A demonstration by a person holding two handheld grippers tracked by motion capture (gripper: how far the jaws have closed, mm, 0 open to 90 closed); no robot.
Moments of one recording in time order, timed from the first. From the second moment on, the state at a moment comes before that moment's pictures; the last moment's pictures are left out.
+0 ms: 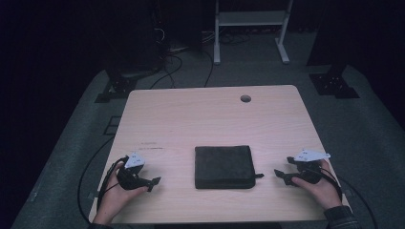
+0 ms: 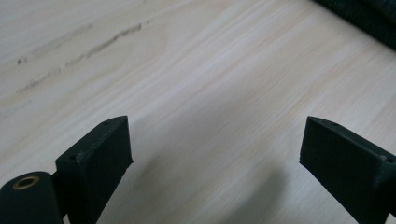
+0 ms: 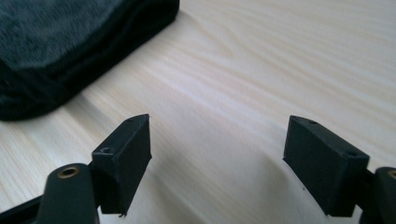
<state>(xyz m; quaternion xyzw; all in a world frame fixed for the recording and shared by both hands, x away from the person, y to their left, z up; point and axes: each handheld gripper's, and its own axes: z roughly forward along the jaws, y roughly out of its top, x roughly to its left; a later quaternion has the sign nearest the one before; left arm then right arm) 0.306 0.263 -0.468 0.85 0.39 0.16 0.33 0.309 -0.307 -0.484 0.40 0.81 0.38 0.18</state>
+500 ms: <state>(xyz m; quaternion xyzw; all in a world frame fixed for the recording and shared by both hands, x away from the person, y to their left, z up) 0.297 0.278 -0.484 0.84 0.39 0.17 0.35 0.307 -0.312 -0.487 0.41 0.82 0.36 0.17</state>
